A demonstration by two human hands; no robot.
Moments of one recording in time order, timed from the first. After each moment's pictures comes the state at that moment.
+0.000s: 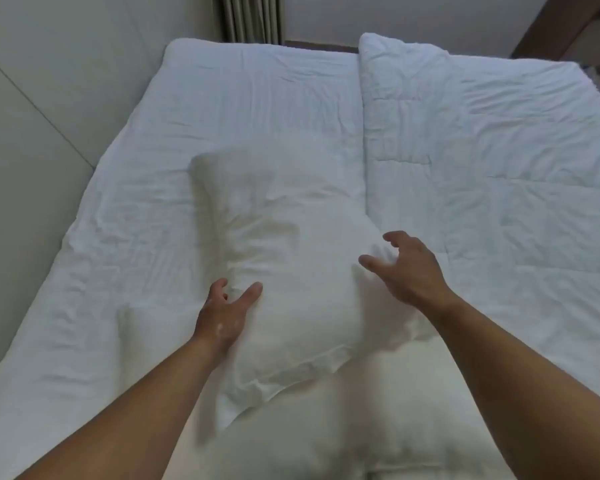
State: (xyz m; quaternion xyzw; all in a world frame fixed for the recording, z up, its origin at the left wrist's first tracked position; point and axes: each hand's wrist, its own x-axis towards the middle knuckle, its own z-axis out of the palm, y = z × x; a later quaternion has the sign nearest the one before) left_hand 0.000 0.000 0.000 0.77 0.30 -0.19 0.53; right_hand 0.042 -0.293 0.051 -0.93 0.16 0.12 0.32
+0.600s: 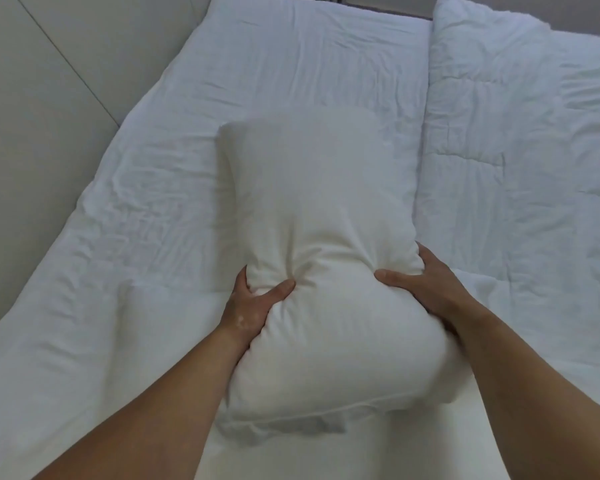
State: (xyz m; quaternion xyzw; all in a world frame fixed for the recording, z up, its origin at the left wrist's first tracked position) left_hand 0.047 -0.015 -0.082 0.69 0.35 -0.17 0.62; right_hand 0.115 -0.313 -0.048 -0.84 0.17 0.26 0.44
